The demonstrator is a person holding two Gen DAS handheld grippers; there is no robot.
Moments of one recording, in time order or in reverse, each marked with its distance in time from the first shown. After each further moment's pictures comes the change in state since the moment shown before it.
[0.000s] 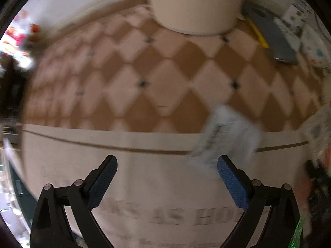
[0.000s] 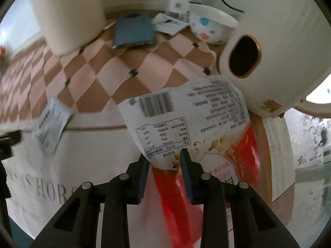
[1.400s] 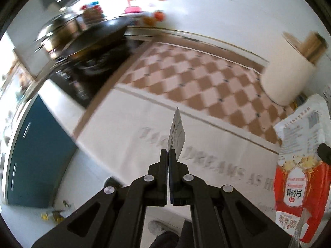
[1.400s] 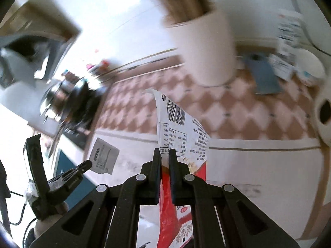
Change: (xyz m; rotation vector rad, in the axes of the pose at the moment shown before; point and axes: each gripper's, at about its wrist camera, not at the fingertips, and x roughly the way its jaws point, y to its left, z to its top) left arm -0.151 0.217 -0.162 -0.467 -0.284 0.154; right arm -0.150 0.127 0.037 -0.135 -0.020 0.680
